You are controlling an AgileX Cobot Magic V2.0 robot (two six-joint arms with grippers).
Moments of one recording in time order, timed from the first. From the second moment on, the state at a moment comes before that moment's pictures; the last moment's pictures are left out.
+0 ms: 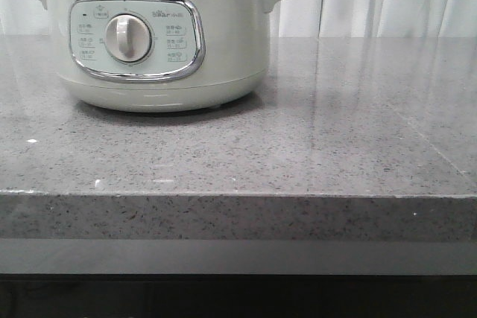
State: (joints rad) left arm -0.29 0.56 -0.85 -0.09 0.67 0.04; right arm 0.62 2.08 -2.12 0.12 0.96 -0.03
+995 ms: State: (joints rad) left arm -0.29 0.56 -0.85 -0.09 0.65 0.04; right arm 0.62 1.69 -1.92 0.11 0.92 -0.02
